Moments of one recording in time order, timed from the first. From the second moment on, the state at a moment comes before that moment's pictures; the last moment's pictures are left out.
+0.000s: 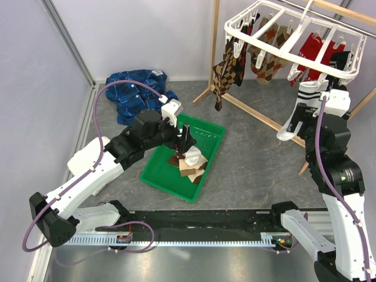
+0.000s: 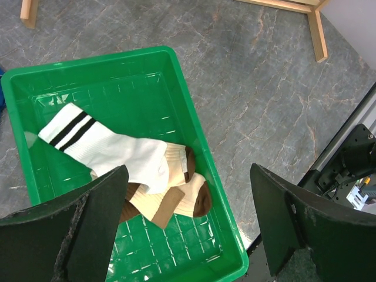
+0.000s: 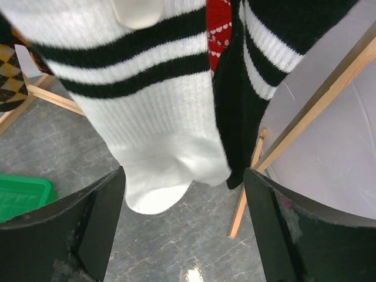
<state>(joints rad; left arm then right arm) -0.73 1.13 1.09 -0.39 0.13 -0.21 0.19 0.78 1.30 -0.77 0.51 0.10</state>
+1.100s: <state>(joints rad) -0.75 1.01 1.17 -0.31 0.09 -0.21 0.19 0.83 1.34 -0.63 0.11 0.09</state>
